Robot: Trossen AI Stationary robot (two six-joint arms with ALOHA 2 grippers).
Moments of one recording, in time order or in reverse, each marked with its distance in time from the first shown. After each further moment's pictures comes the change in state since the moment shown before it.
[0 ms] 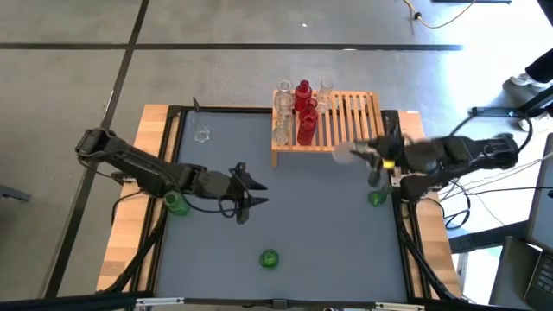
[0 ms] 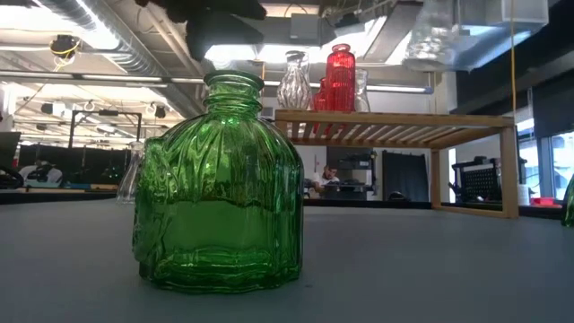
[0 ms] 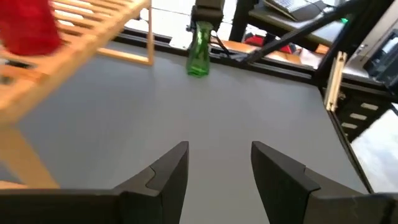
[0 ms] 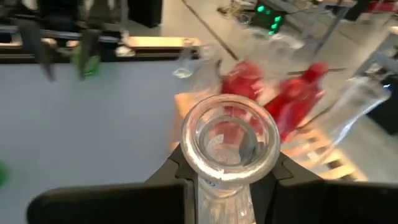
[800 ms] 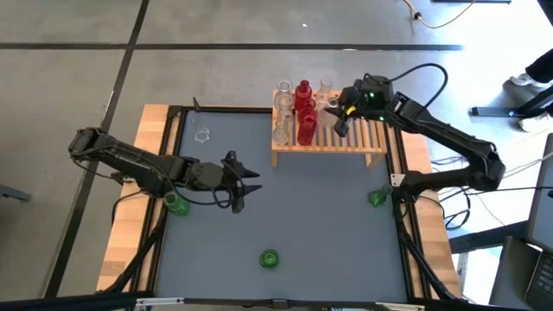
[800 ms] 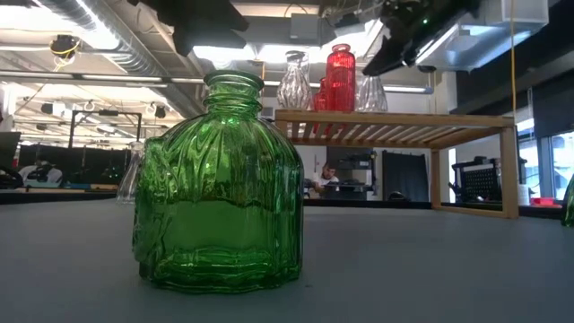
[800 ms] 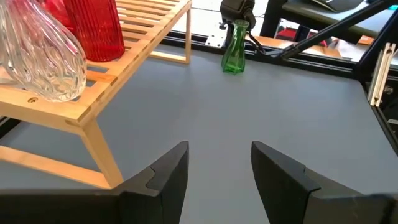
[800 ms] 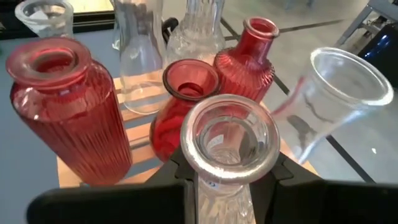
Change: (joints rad) left arm 0.043 -0.105 0.000 -0.153 -0.075 0.049; right arm -0.854 0.357 0.033 0.288 -0.709 -0.331
